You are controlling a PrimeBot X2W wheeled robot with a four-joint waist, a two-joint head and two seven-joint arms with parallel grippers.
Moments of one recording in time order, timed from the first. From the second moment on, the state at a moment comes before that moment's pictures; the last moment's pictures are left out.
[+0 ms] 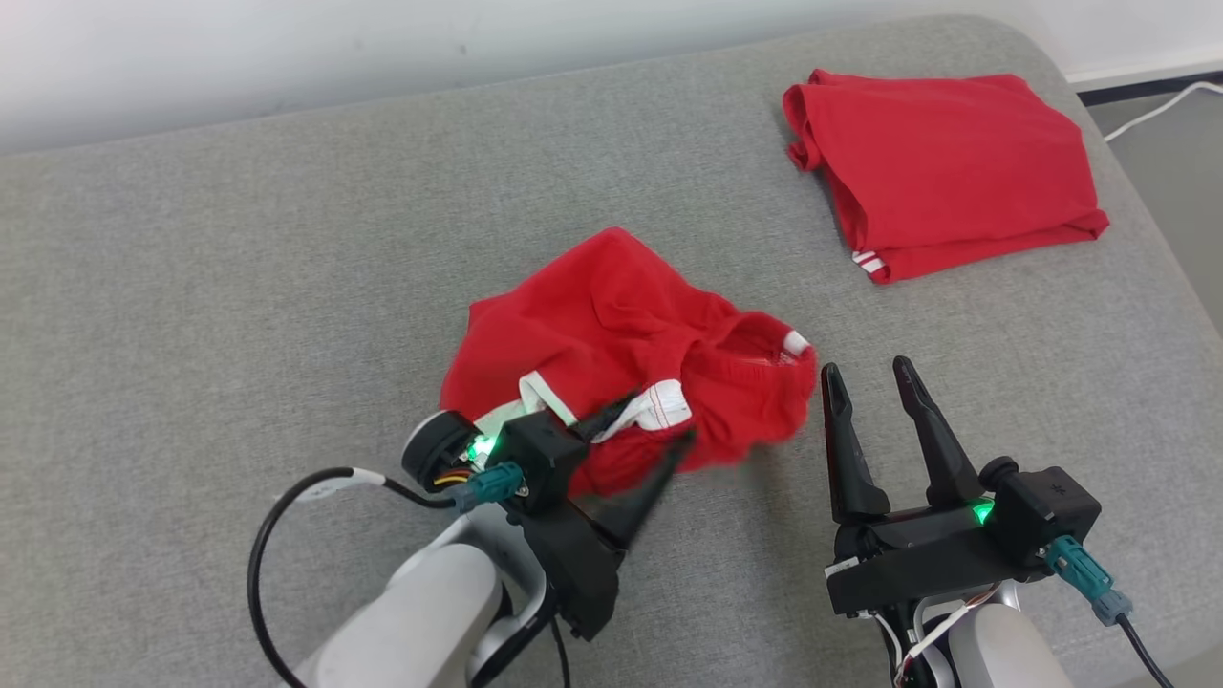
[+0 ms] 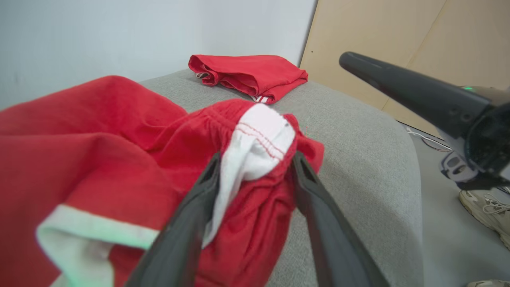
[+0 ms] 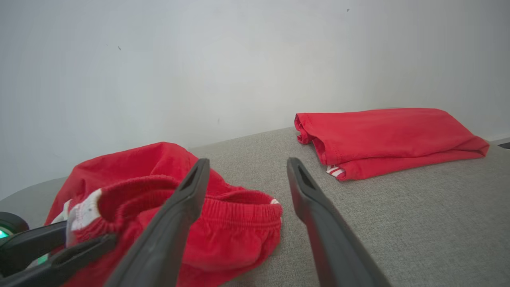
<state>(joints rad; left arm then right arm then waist) -0.71 0.16 -0.83 0.29 -0.45 -0.06 -0.09 -0.24 -0.05 0.27 0.08 0.23 0.13 -0.26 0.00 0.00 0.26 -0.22</state>
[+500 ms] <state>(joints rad) -0.61 0.16 -0.79 0.19 -0.47 0.02 -0.20 -0.20 -0.05 0.24 0.10 0.21 0.13 -0.26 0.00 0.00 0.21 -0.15</state>
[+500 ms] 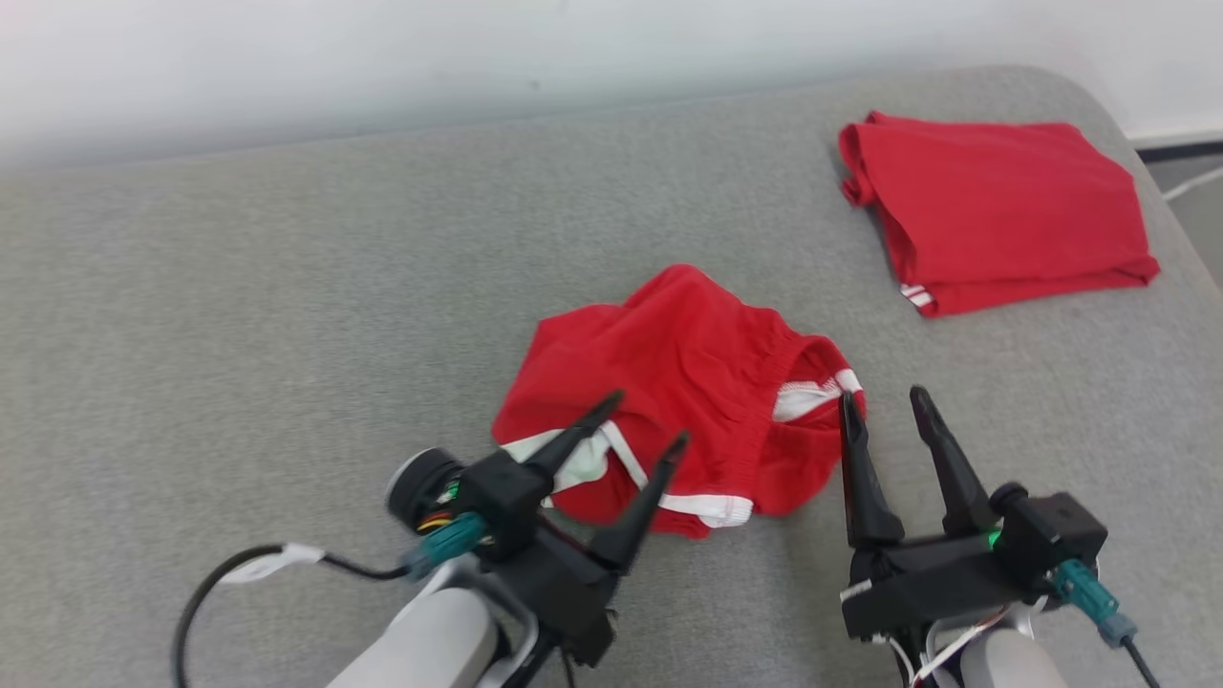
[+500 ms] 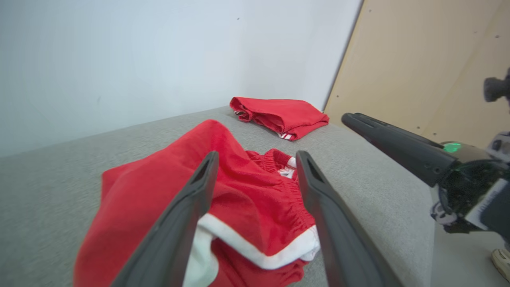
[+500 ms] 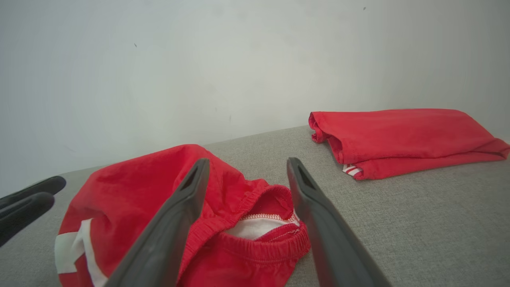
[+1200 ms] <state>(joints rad) -0.33 0.29 -0.48 0.04 -0.41 0.22 -0.26 -0.15 -0.05 0.26 0.17 0.19 0.13 -0.26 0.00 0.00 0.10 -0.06</state>
